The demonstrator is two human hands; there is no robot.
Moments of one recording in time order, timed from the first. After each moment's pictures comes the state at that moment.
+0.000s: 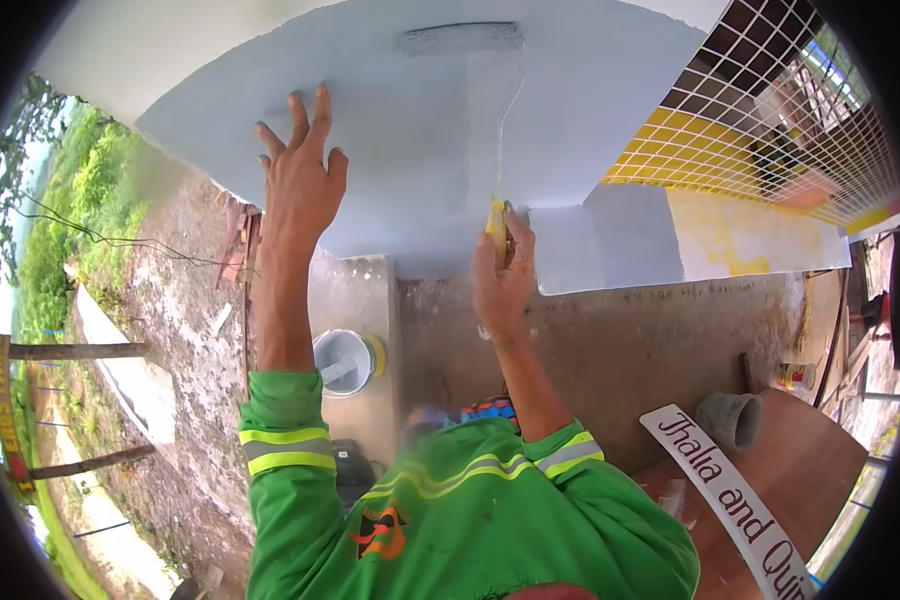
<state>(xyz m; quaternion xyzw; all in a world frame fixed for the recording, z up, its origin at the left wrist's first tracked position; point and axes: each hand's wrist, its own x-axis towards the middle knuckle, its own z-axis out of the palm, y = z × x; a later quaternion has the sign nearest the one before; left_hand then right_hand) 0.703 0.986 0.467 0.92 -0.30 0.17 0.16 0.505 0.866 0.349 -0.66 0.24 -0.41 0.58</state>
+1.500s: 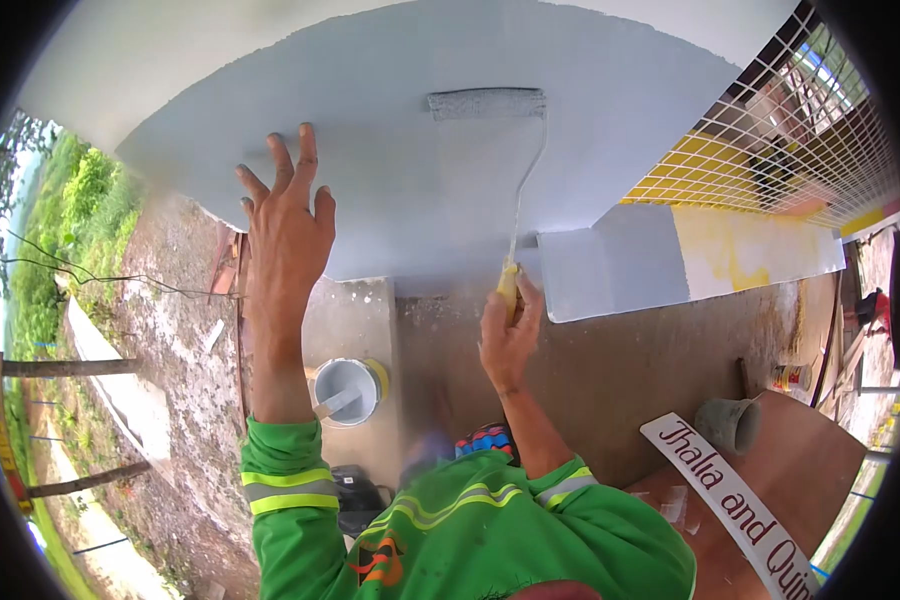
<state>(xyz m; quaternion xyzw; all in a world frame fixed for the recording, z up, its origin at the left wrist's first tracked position) 0.716 1.001 0.469 0.95 -0.25 0.13 0.13 0.509 0.885 0.274 -0.66 0.28 -0.41 0.56</state>
